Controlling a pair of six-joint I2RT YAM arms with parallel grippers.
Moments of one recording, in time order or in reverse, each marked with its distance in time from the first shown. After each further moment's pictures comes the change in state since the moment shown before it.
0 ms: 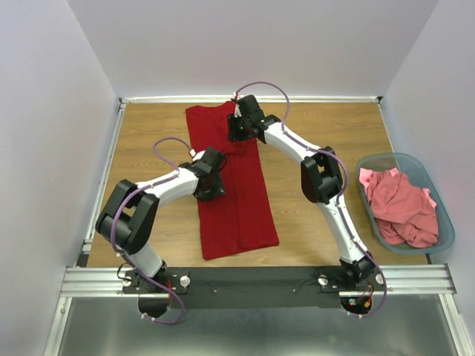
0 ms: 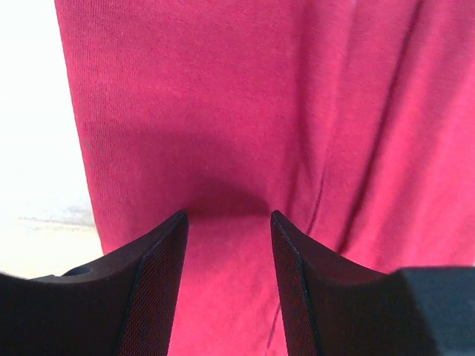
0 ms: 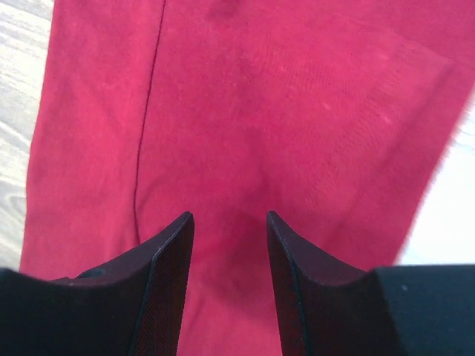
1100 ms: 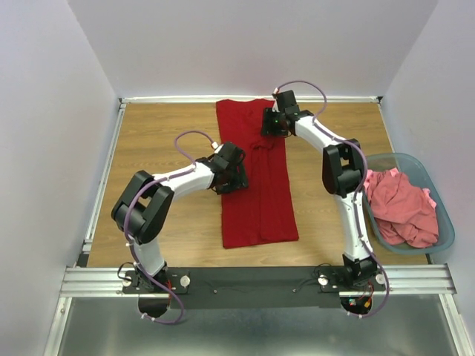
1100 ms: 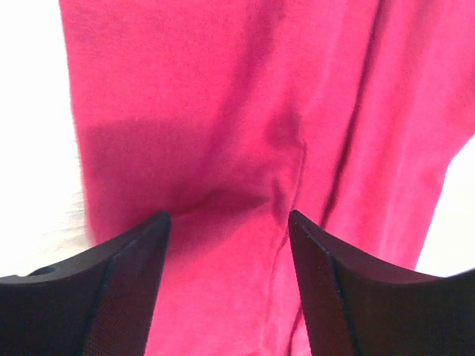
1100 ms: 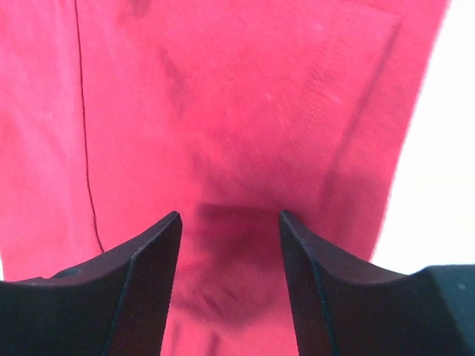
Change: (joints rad) left arm -0.088 0.138 0.125 0.159 0.129 -0.020; right arm -0.231 -0.024 -0.148 0.058 -0.048 0.049
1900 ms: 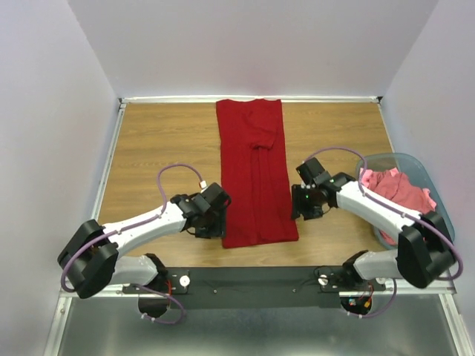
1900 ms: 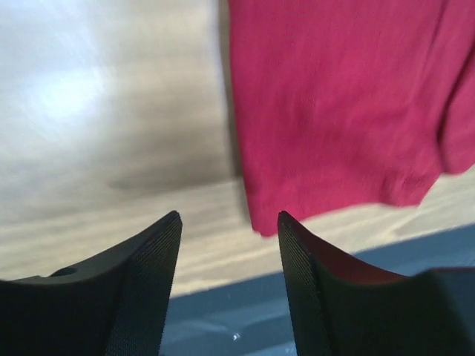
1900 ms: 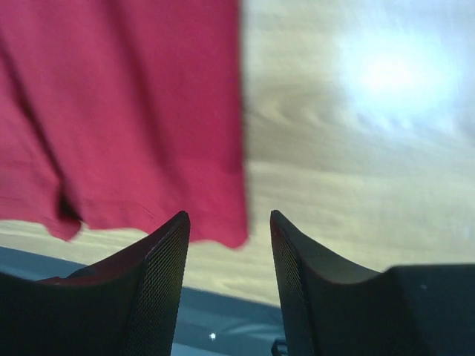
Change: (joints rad) left arm -0.169 -0.518 -0.369 -0.353 0.007 0.026; right arm 0.196 -1.059 -1.171 -0.319 0.043 0.213
